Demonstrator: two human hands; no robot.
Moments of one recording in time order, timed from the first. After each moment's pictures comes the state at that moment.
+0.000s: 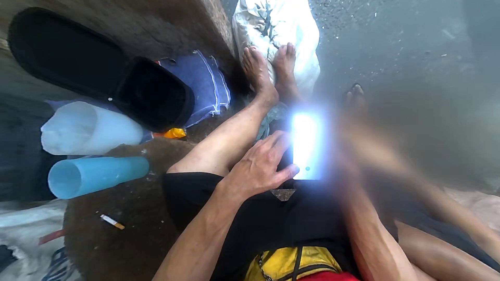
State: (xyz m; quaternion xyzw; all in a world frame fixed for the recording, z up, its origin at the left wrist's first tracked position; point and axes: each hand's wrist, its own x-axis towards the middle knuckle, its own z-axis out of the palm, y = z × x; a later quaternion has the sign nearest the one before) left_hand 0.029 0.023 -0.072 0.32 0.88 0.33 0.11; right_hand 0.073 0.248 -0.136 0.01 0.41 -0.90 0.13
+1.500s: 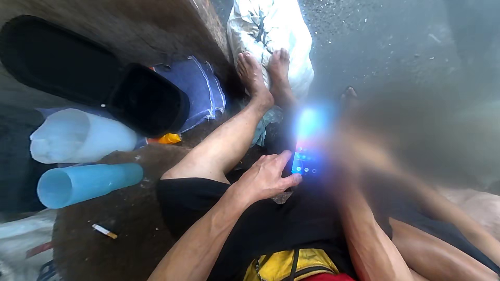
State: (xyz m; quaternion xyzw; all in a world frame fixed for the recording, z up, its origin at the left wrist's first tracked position) left_hand 0.036 0.044 -0.078 0.21 0.85 0.31 0.36; right_hand 0.069 0.252 -0.137 0.04 0.39 -0.92 0.07
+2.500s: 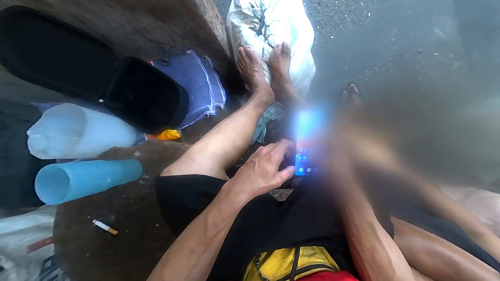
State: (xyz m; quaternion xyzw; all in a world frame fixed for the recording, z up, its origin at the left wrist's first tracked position) left_hand 0.037 0.035 -0.083 0.24 0.88 0.33 0.23; right_hand 0.069 0.246 -0.124 0.13 0.53 -0.83 0.11
